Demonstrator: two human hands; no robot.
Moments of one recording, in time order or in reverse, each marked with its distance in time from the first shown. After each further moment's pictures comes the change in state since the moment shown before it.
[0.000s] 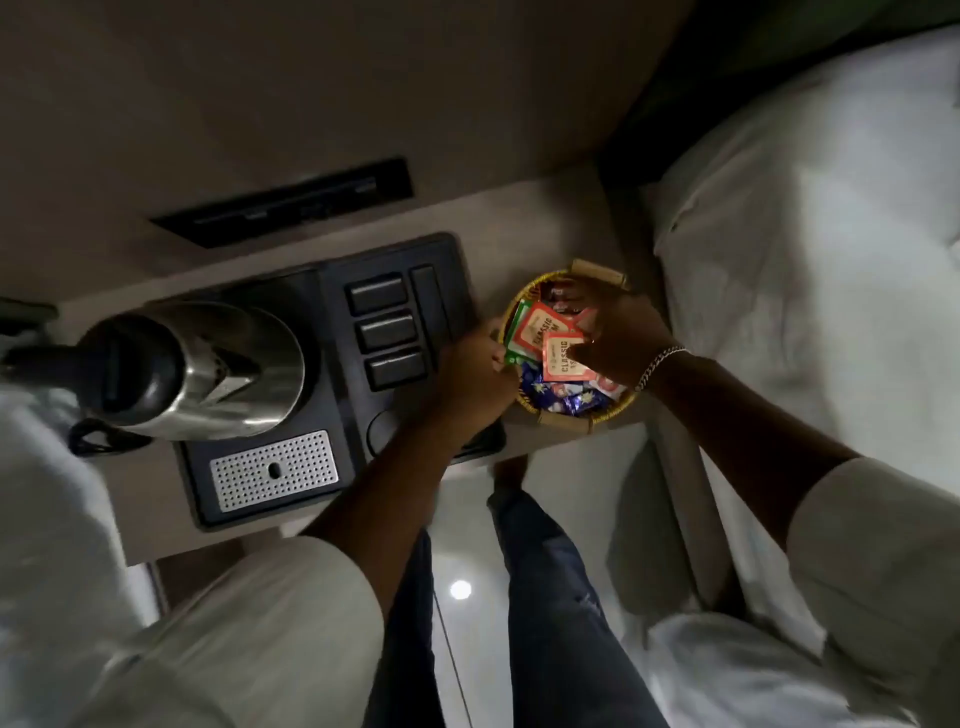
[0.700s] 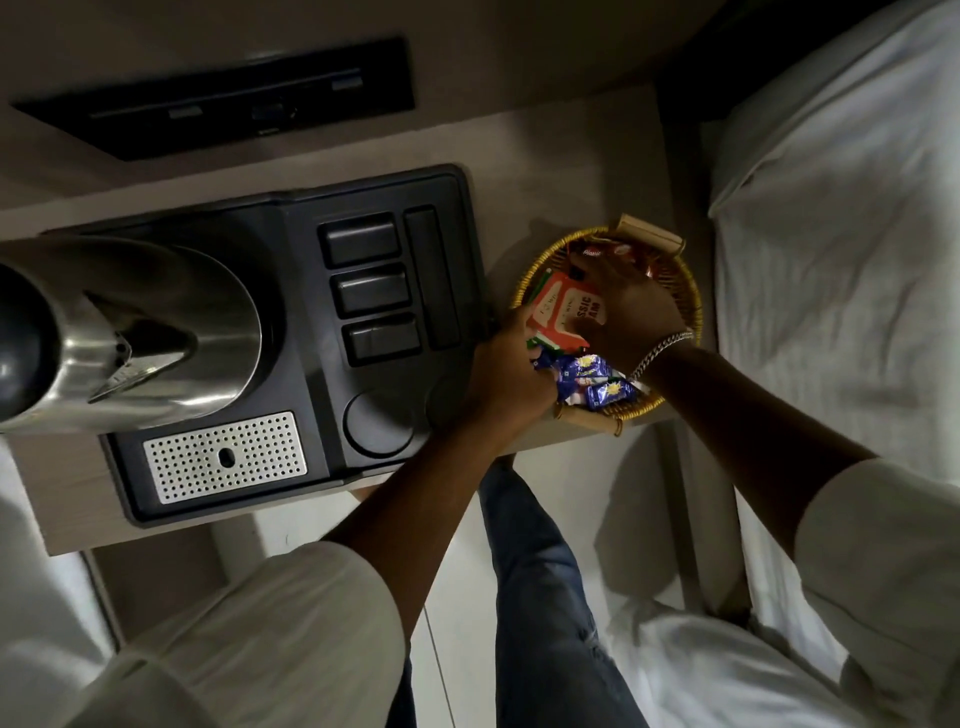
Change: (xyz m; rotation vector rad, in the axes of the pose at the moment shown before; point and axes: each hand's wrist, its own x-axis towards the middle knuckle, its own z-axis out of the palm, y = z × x) left_hand 0.040 -0.040 0.056 -0.215 -0.099 -0.146; right_hand 0.041 0.034 0.067 -0.169 0.031 -0.027
